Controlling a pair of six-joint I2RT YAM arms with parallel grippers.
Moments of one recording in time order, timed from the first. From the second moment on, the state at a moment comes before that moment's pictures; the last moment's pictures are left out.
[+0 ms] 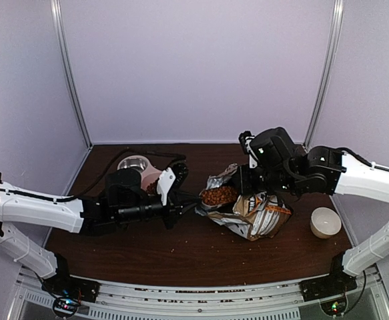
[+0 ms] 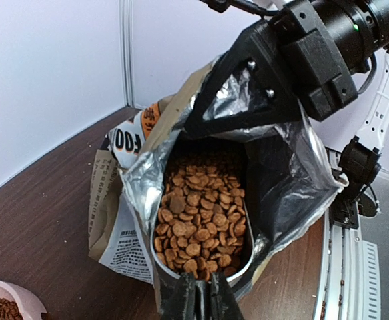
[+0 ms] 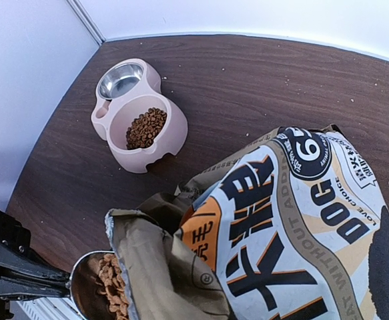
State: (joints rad) left arm -1.10 1.36 0.75 0.43 0.06 -0.05; right arm 1.04 1.33 1.24 -0.60 0.36 0.64
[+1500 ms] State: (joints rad) left arm -0.99 1.05 0.59 0.52 0.03 -0.11; right arm 0.94 1.30 1.23 -0.59 0.29 0.71
